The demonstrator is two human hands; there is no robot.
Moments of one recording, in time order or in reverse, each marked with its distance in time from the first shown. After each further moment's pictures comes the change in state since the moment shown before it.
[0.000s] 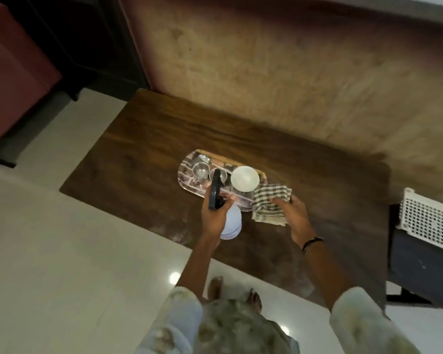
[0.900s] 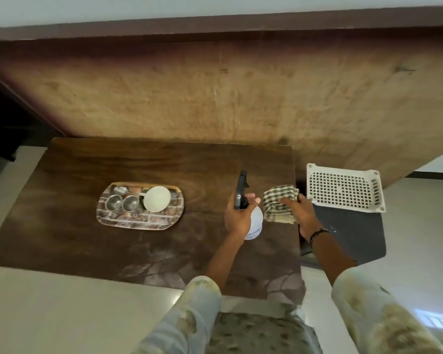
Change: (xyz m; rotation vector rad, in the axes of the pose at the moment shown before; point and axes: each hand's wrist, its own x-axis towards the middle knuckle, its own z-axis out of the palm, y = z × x) left_hand -0.133 -0.012 0.334 0.157 -0.265 0.055; right_hand 0.028 -0.011 -0.333 0.161 0.184 -0.007
